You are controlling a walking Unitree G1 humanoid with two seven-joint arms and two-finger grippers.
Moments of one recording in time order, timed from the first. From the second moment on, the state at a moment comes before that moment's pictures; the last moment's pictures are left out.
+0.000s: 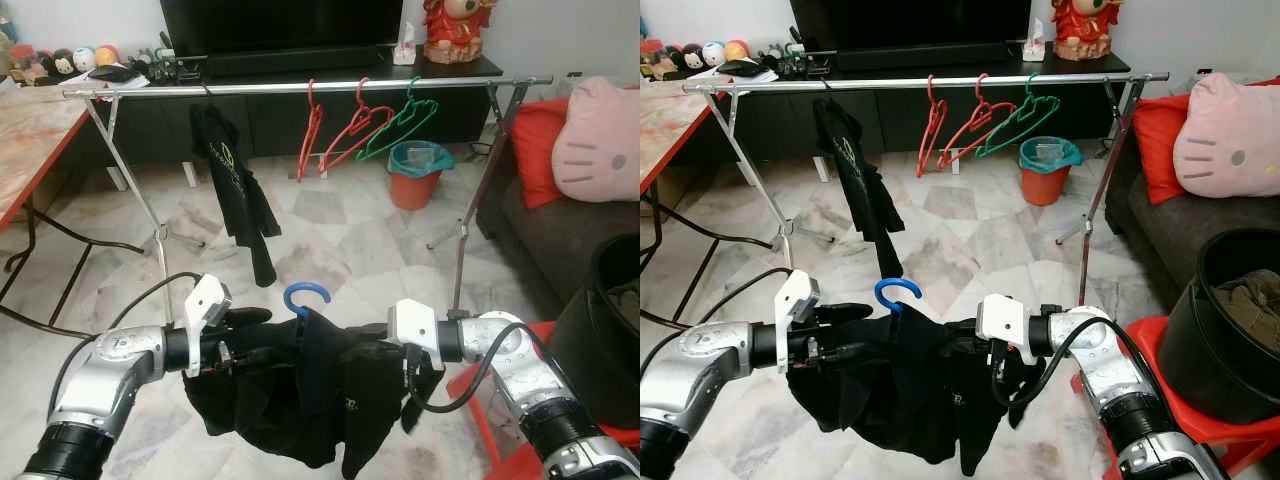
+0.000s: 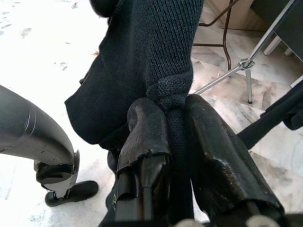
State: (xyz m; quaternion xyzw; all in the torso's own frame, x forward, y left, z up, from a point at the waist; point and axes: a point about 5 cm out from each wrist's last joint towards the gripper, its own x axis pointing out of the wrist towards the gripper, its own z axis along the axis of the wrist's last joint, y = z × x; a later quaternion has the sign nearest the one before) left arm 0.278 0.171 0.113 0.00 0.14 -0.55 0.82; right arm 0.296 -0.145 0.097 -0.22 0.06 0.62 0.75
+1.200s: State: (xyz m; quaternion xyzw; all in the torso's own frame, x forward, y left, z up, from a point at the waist) left arm 0.270 0.147 0.102 0.03 0.15 -0.58 0.80; right arm 0.293 -0.142 0.093 -0.23 0.07 0.63 0.74
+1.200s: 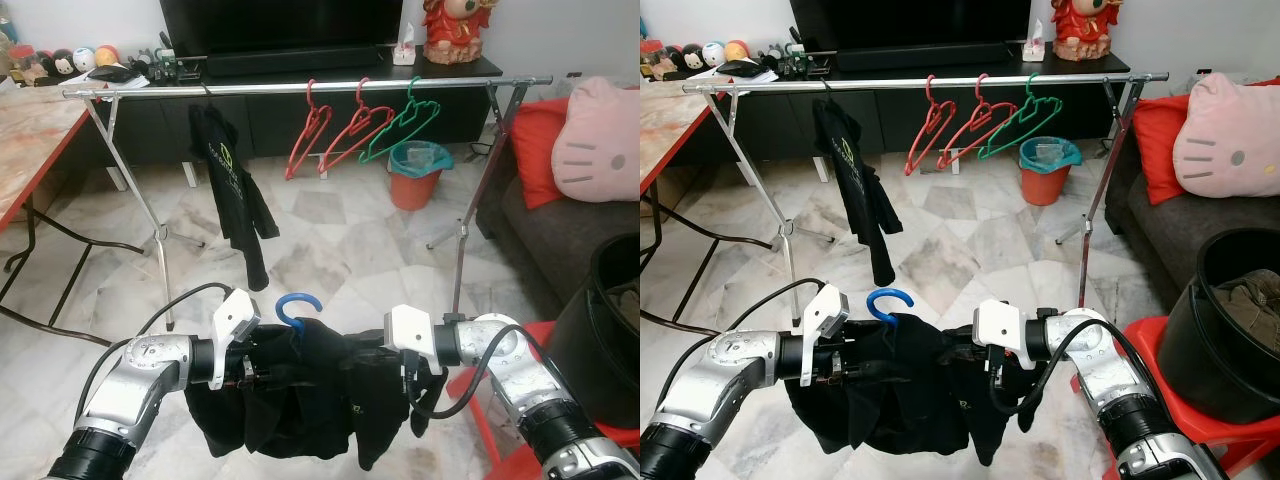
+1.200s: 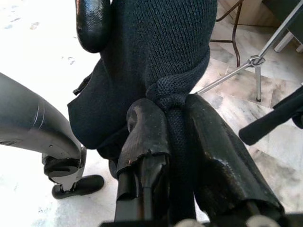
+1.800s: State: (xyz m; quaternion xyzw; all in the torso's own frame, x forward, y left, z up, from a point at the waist) left arm 0.273 0.147 0.098 0.03 0.16 -0.57 0.81; right arm 0.292 -0.140 0.092 -0.23 0.07 0.63 0.73
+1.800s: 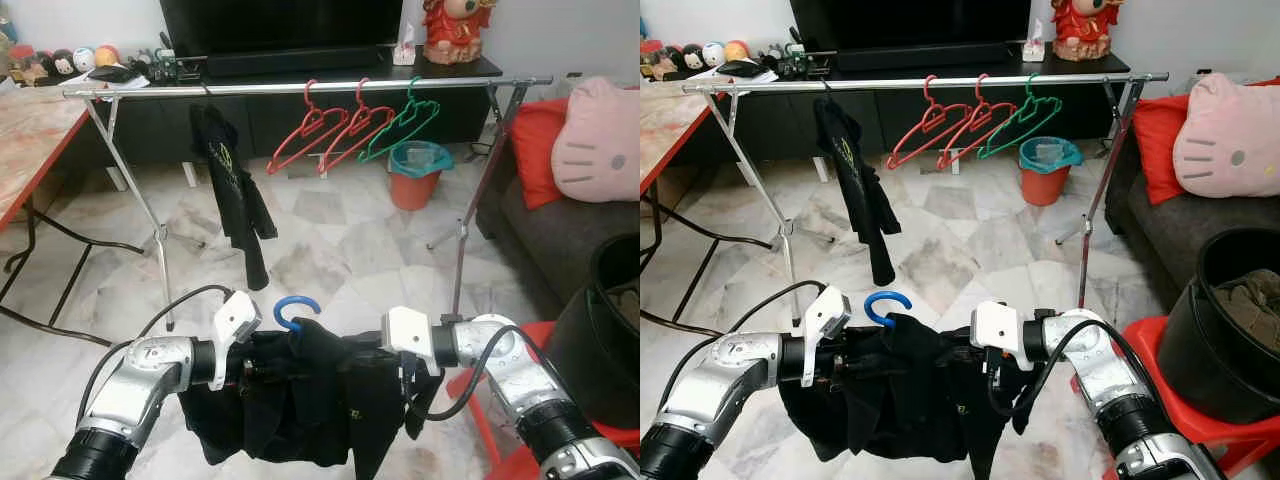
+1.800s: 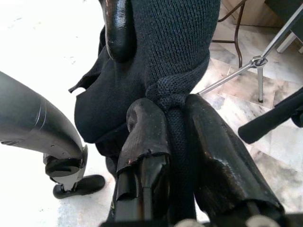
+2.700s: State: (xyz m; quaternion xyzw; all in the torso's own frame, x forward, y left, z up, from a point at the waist) left arm 0.274 0.148 0.097 0.03 0.16 -0.56 0.81; right arm 0.295 -0.138 0.091 -0.25 0.07 0.63 0.74
